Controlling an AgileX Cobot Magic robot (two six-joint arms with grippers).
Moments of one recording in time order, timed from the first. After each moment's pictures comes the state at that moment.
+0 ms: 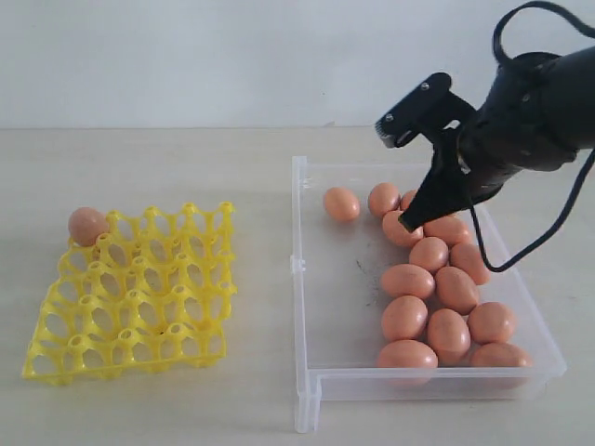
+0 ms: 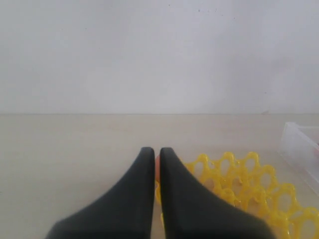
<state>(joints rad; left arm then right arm) 0.02 0.00 0.00 -0.31 0.15 0.27 0.44 1.77 -1.06 -0.76 0.46 0.39</state>
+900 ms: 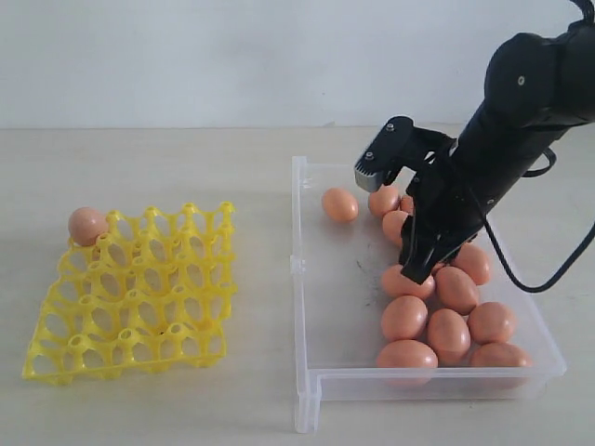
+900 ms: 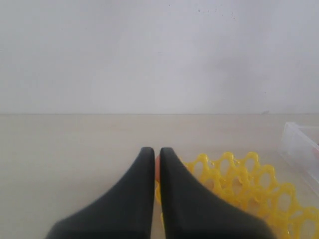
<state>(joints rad) 0.02 0.00 0.00 -0.31 0.15 0.27 0.40 1.77 -1.12 0.18 0.71 -0.80</state>
